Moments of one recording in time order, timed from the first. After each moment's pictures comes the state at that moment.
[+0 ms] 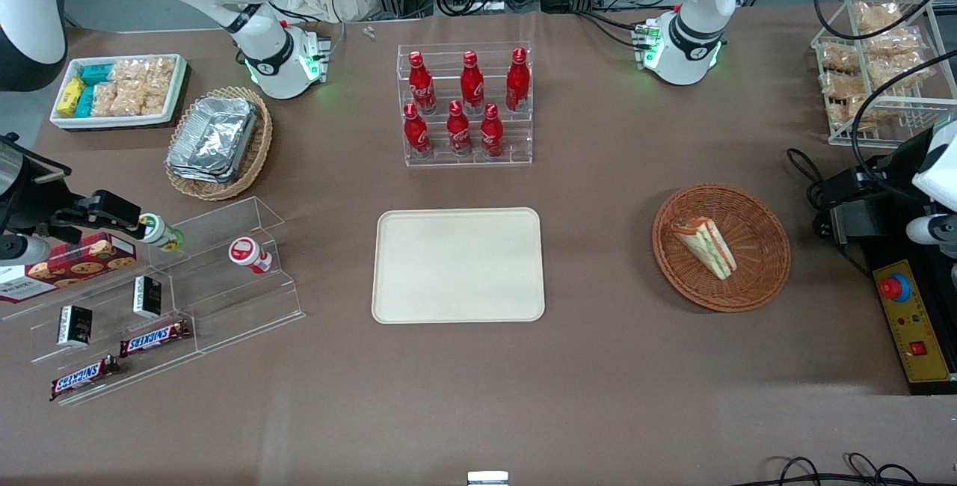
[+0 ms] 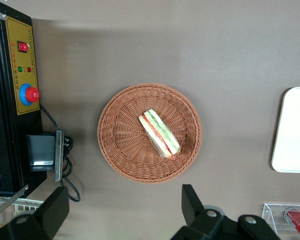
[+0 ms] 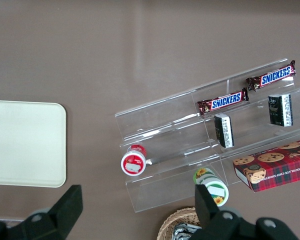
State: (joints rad) arm 0.20 0.20 -0.26 -1.34 0.08 1.48 -0.10
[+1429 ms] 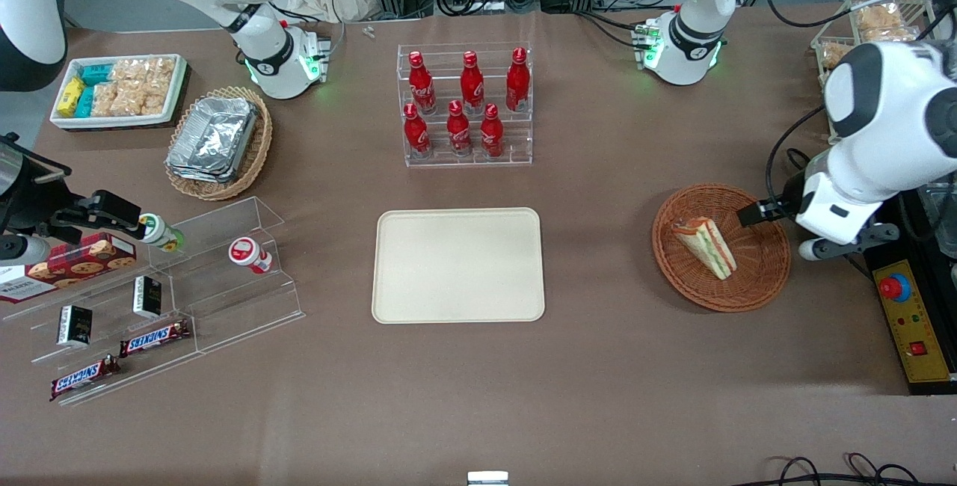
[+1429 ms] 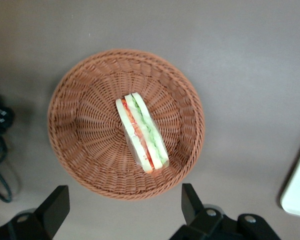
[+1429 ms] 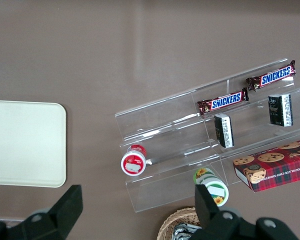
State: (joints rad) arm 0.20 0.07 -0.26 -1.99 0.00 2.00 -0.35
